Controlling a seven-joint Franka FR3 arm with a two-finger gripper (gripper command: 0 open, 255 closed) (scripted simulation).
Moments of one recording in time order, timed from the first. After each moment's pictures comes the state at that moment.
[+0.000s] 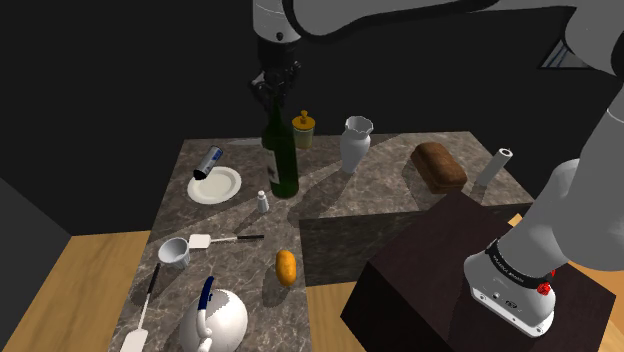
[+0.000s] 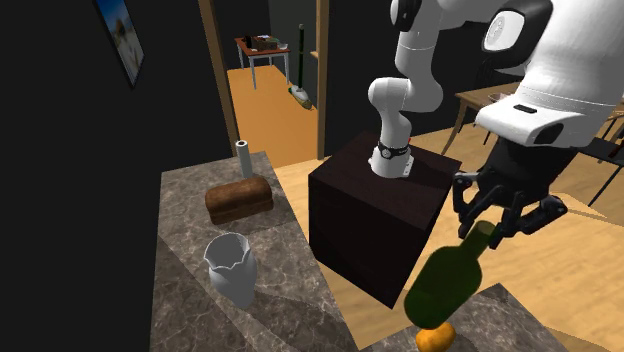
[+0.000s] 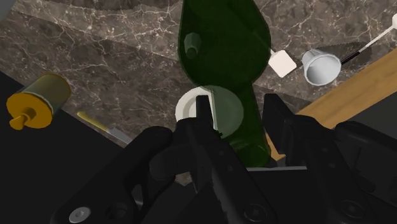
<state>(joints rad) 0.36 0.24 0.26 -1.53 -0.19 1.90 0.40</state>
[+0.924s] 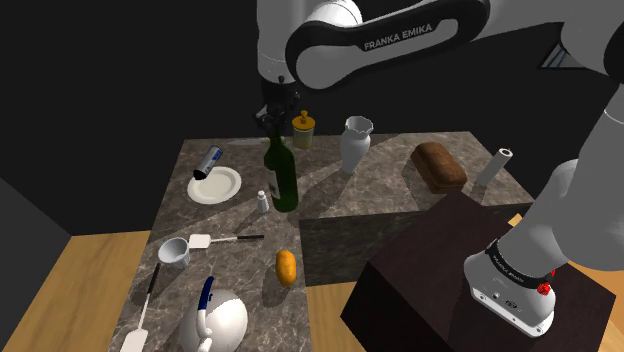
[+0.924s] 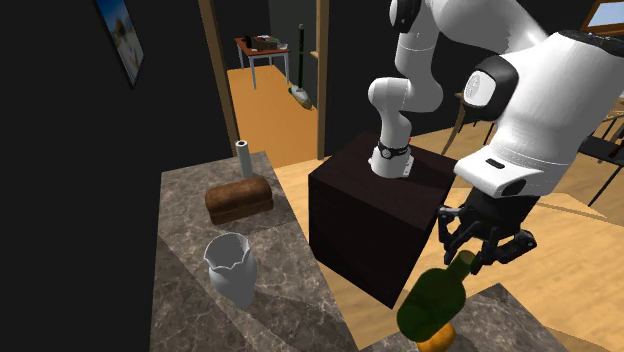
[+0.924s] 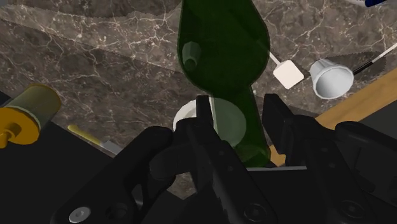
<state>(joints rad) 0.35 0.26 0.25 -1.69 -0.20 2.07 0.43</state>
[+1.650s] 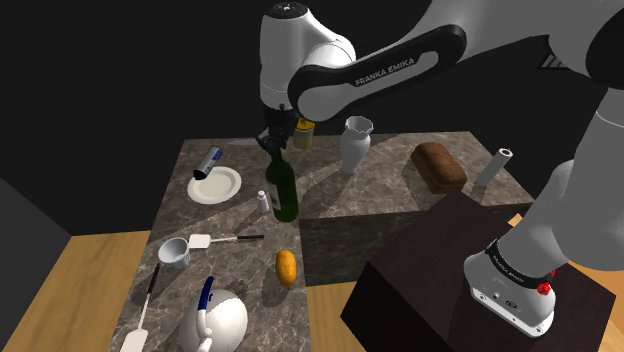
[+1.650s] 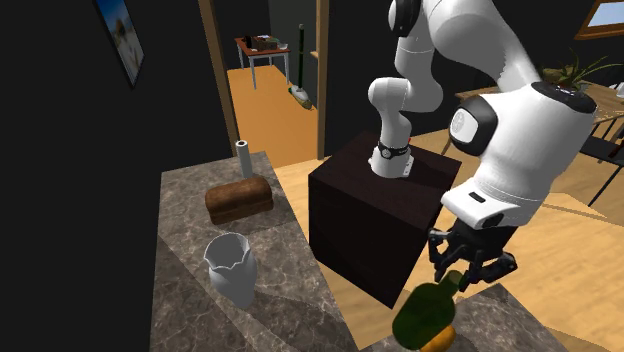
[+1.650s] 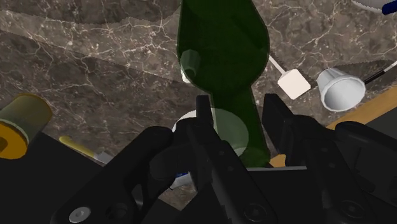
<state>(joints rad) 0.35 0.30 0.24 -1.78 -0.23 2.20 0.46</state>
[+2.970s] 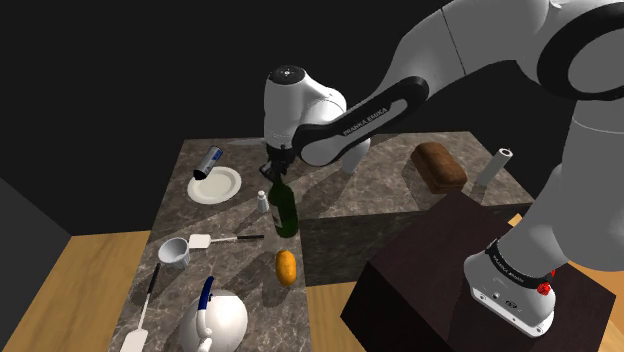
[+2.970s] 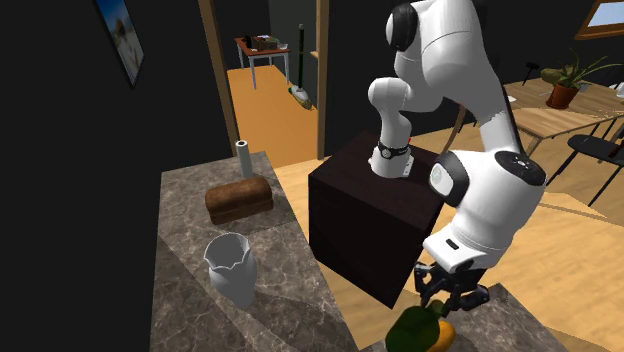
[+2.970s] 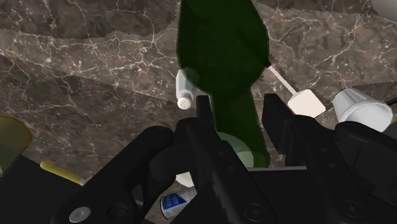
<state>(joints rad) 0.37 0.43 0.21 -1.87 -0.30 2.42 0.52</state>
